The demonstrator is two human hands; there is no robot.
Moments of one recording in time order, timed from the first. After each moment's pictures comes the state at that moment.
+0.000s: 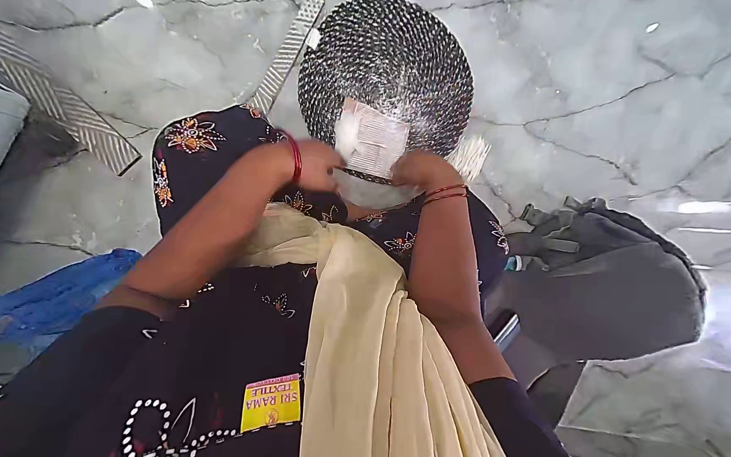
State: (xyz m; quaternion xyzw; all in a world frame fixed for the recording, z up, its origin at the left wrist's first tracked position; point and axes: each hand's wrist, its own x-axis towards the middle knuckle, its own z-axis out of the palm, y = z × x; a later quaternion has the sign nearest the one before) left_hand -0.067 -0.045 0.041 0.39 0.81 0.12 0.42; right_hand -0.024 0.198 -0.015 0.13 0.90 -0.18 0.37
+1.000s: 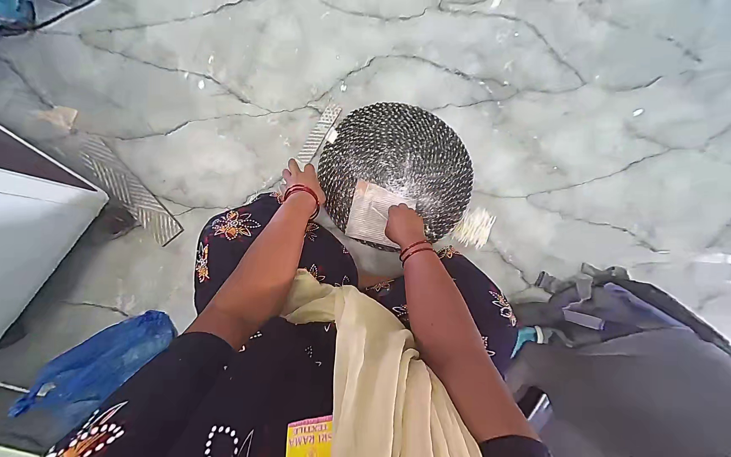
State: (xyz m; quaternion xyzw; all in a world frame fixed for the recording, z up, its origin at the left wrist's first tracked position) left_hand -0.171 -0.036 -0.032 -0.06 0.94 0.20 0.27; right_hand -0.079 0.166 -0.051 0.14 0.93 -0.08 0.32
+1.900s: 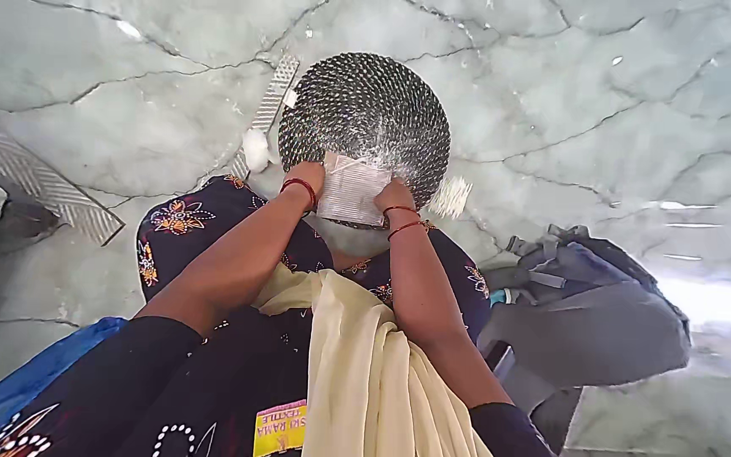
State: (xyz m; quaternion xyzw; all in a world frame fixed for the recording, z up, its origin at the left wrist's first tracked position) left_hand -0.154 0.023 -0.063 0.20 0.89 0.08 0.40; right_hand -0.081 0.184 -0.040 0.38 0.86 -0.15 0.32
